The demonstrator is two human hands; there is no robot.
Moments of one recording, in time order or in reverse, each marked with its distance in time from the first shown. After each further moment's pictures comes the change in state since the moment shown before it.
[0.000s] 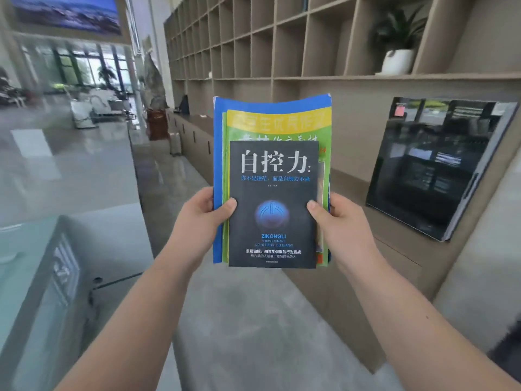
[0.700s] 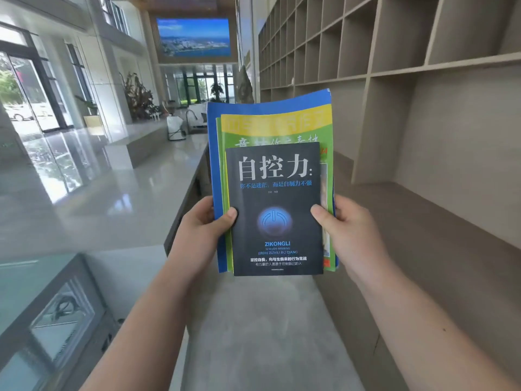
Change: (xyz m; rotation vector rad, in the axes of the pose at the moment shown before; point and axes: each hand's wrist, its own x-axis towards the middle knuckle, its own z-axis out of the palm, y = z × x) left_hand 0.515 -0.152 0.041 0.119 0.315 0.063; right_hand 0.568 0.182 0.191 0.236 -0.388 -0.089
